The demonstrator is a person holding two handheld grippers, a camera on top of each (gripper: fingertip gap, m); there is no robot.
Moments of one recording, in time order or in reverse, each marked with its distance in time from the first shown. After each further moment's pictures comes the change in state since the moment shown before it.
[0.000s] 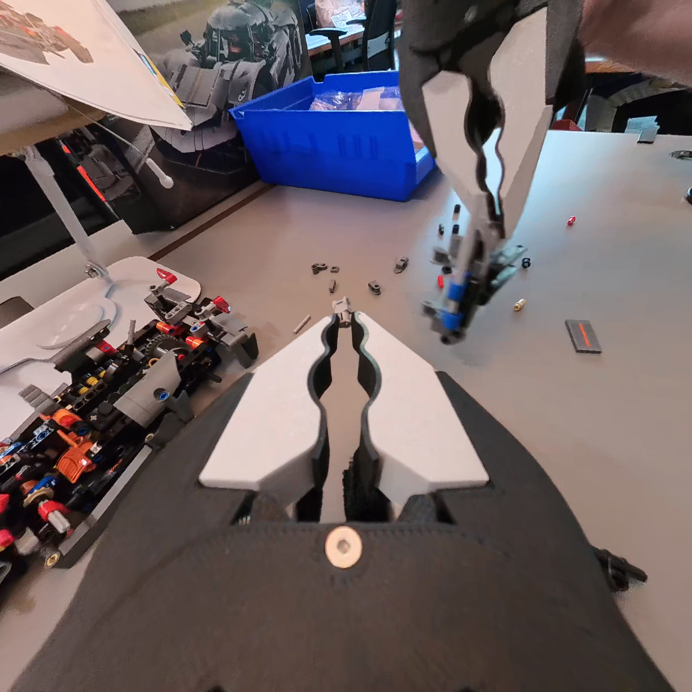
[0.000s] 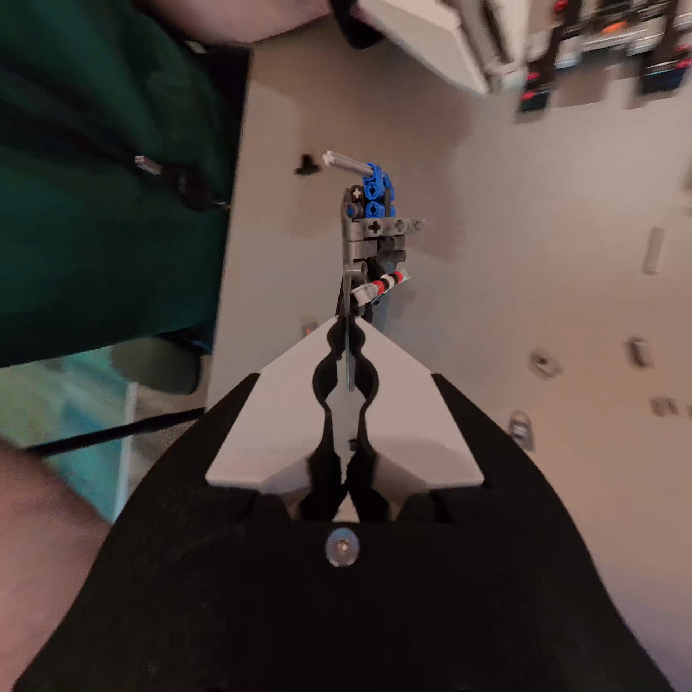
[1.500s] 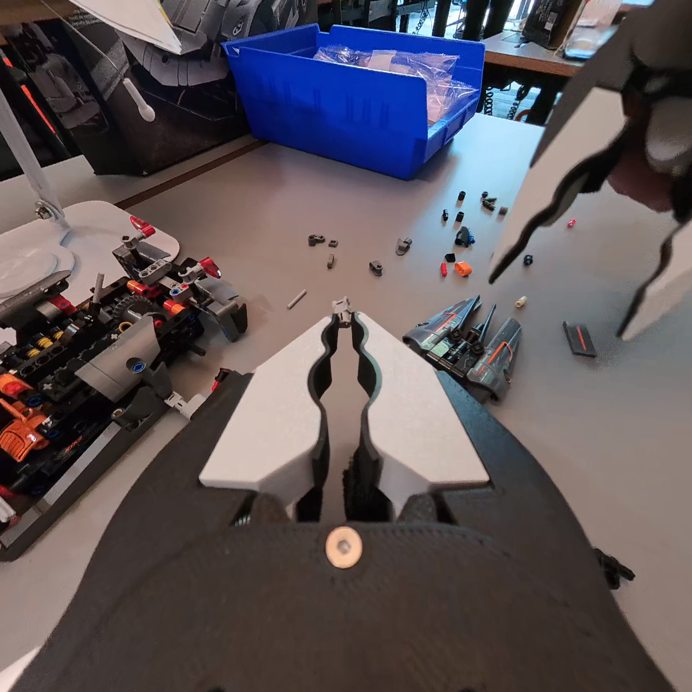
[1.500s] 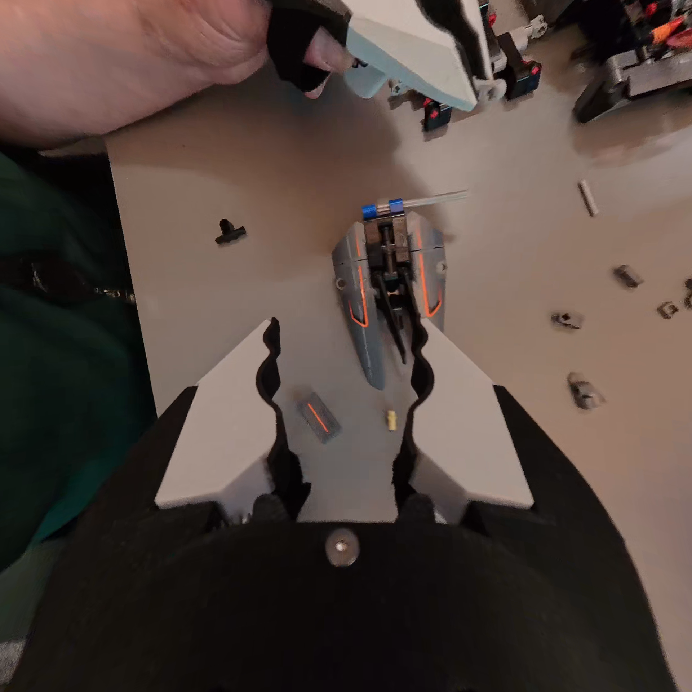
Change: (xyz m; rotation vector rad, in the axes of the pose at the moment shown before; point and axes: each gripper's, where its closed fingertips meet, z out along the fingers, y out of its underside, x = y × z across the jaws) left arm -0.007 0.018 0.009 -0.063 0.041 -0.131; right arm -0.006 -0.007 0.045 0.218 0.520 0.182
